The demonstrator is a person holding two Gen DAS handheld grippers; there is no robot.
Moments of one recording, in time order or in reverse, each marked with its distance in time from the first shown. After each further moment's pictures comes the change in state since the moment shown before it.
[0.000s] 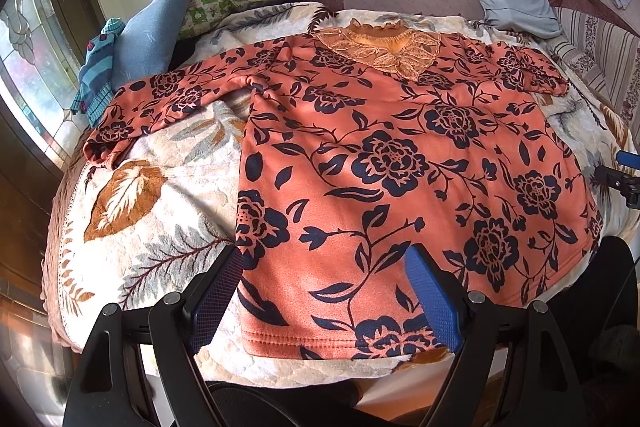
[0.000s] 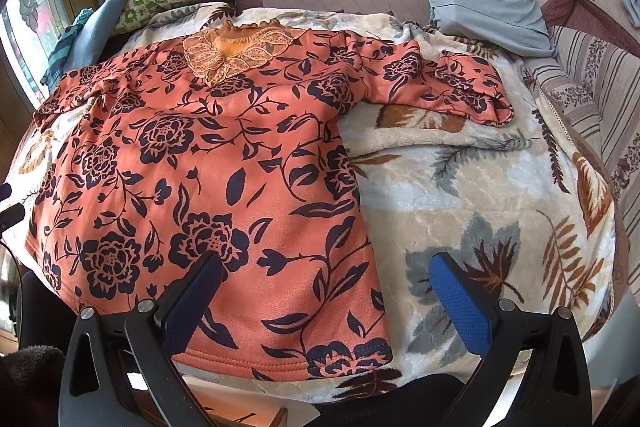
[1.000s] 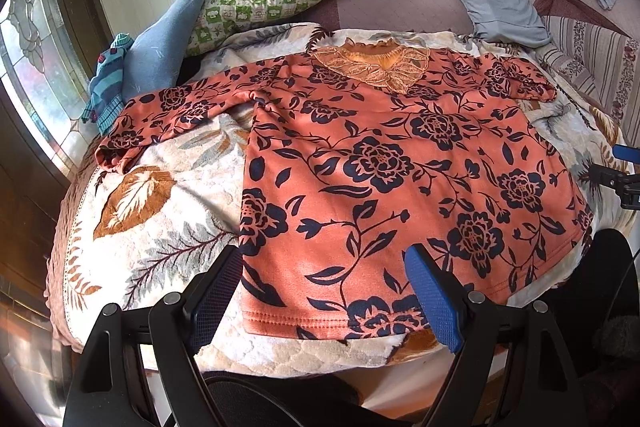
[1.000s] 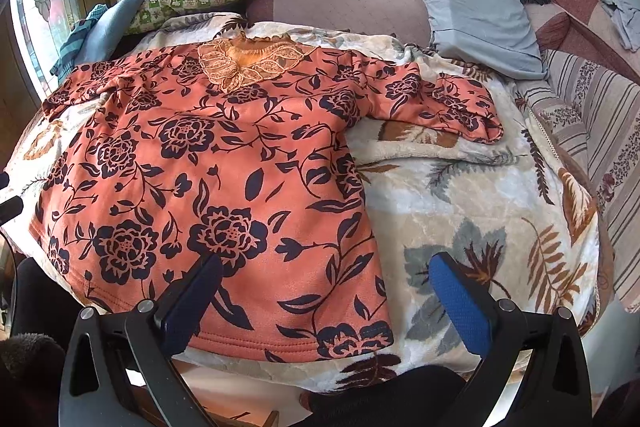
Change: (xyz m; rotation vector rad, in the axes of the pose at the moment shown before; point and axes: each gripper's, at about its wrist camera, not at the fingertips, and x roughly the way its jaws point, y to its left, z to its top) left arm -0.037 -0.003 -0.030 0.005 -0.076 0.006; right arm -0.028 0.018 -0.013 -0.046 -0.059 -0.028
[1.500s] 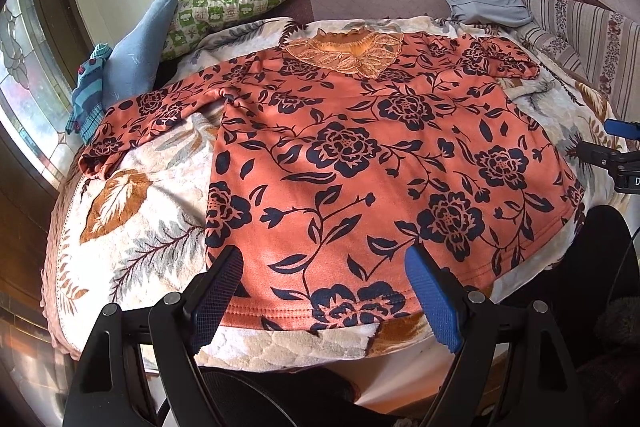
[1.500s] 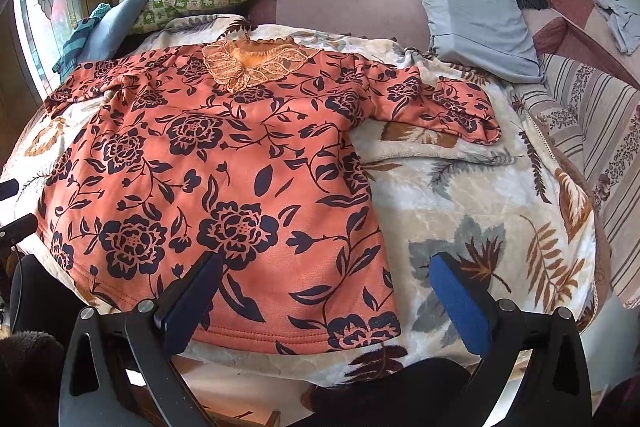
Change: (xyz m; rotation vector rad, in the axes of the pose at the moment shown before) left arm 0.001 -0.029 -0.008 0.073 0.012 -0.024; right arm -0.010 0.010 -0.009 -0.002 -0.022 -0.020
